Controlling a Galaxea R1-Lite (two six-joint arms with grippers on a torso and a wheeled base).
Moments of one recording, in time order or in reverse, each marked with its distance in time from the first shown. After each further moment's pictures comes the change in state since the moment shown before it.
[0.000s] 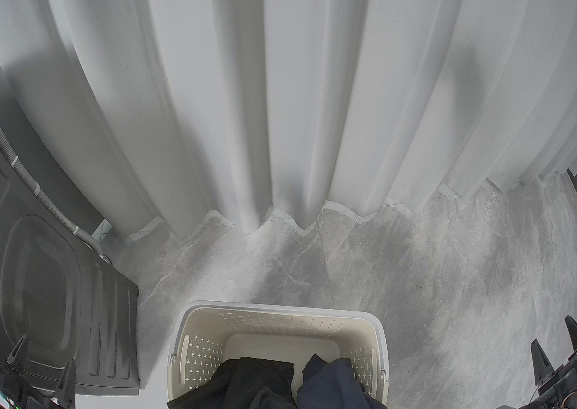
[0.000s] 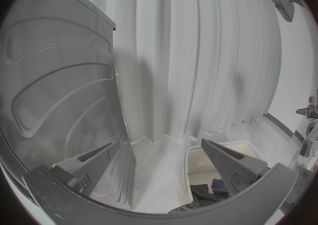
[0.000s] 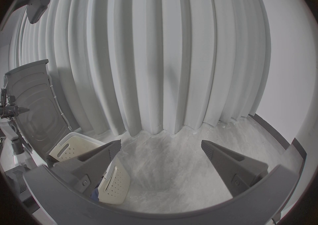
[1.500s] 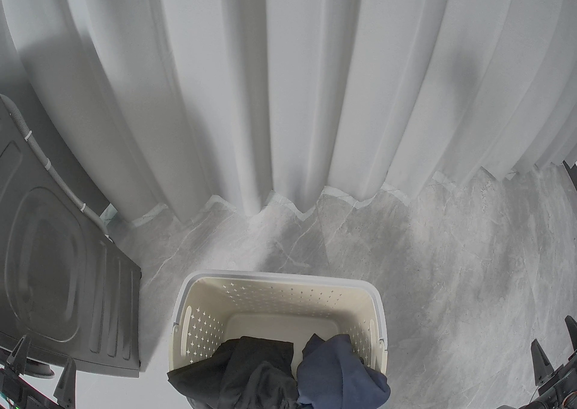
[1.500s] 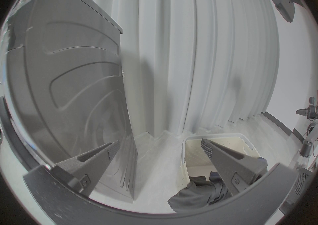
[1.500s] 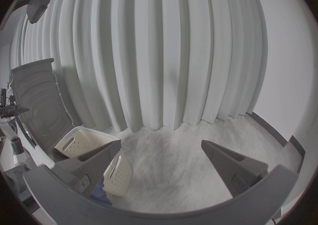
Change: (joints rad) left arm 0.000 0.000 0.000 0.000 0.001 -0.003; right arm 0.000 0.000 0.000 0.000 0.000 -0.001
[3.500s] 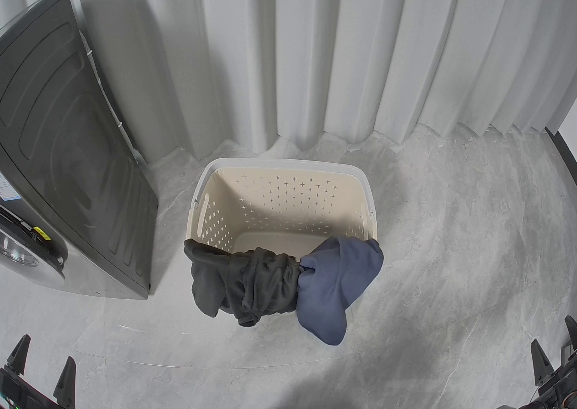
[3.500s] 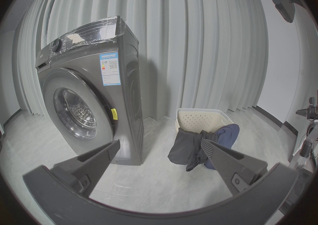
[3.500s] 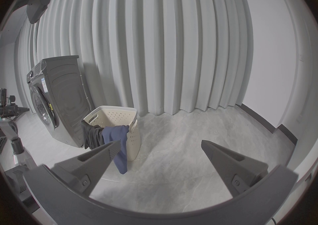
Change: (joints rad) left arm 0.001 0.000 0.000 -0.002 -0.001 -0.002; right arm 0.001 0.000 0.000 0.000 0.000 0.000
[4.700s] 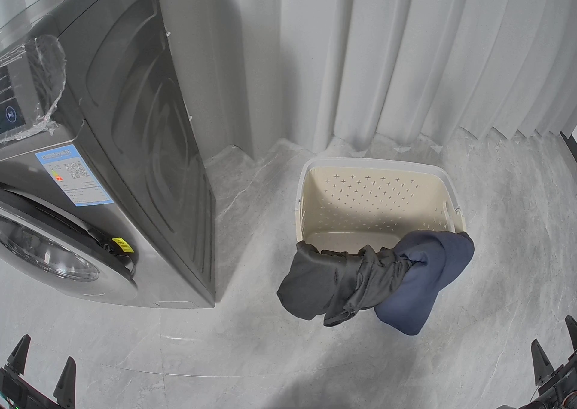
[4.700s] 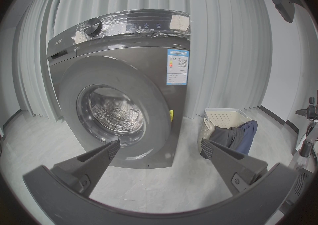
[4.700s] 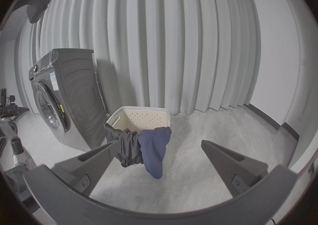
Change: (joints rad) left arm 0.000 0.000 0.000 0.000 0.000 0.000; right arm -0.001 0.000 0.000 0.000 0.000 0.000
